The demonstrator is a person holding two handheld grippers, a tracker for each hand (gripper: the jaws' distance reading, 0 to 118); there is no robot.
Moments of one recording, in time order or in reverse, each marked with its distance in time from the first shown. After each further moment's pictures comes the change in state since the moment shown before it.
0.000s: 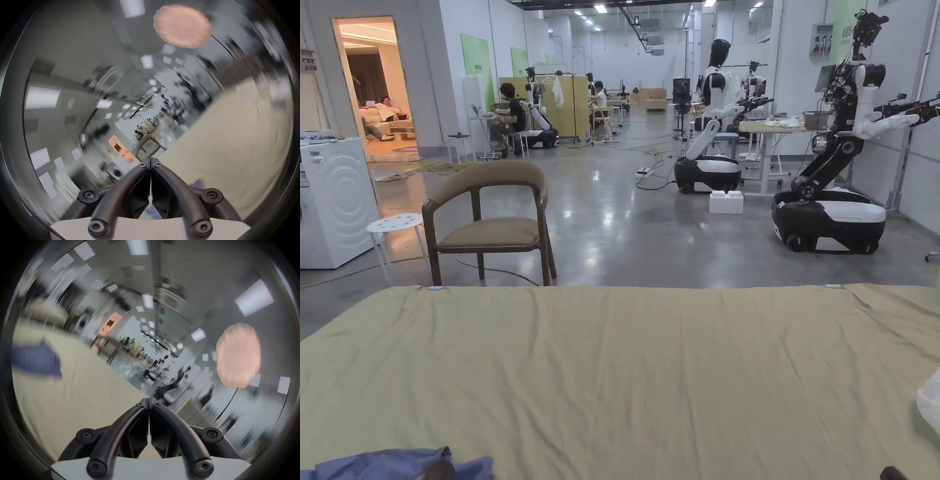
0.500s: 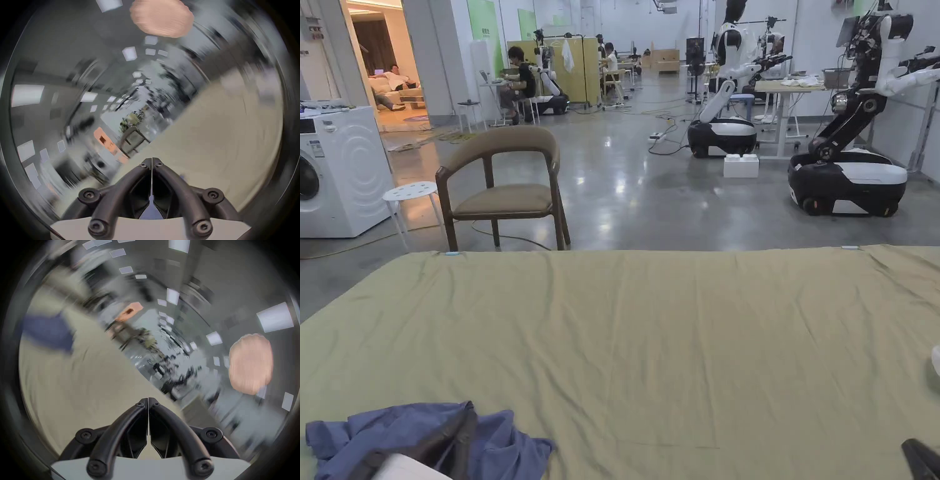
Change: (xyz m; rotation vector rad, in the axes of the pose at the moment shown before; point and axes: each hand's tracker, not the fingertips) left arm -0.066 -0.003 -0.006 -0.002 -0.129 0.770; right arm 0.016 -0.035 -0.015 -0.100 0.093 -0.584
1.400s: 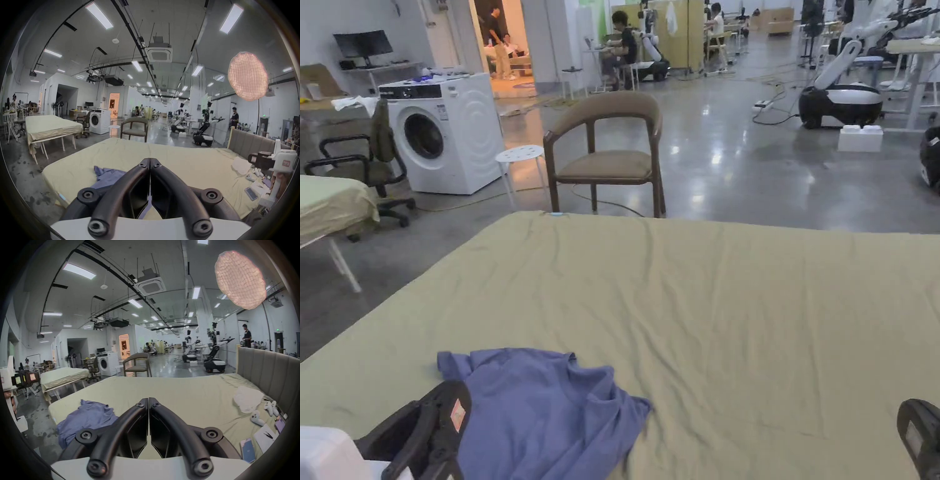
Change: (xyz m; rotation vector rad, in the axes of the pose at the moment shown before) left arm -0.073 -0.028 0.048 -0.033 0.121 0.438; right arm -0.059 0.040 -0.037 0.048 0.363 -0.469
